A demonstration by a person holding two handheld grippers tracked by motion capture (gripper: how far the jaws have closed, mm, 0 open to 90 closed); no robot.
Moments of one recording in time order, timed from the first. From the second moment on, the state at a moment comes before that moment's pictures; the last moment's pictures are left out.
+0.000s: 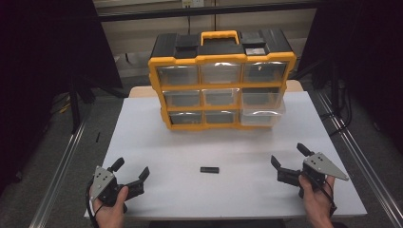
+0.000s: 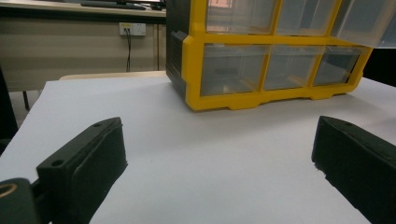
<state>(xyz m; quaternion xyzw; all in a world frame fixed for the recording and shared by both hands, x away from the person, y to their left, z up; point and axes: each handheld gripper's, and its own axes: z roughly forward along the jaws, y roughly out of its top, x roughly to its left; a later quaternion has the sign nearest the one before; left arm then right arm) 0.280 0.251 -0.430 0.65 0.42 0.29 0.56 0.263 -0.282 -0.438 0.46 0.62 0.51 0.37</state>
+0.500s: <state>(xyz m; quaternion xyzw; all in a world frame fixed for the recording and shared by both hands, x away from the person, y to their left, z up) 0.284 0.249 -0.431 0.65 0.42 0.28 0.56 0.269 -0.277 -0.440 0.45 0.65 0.52 0.32</state>
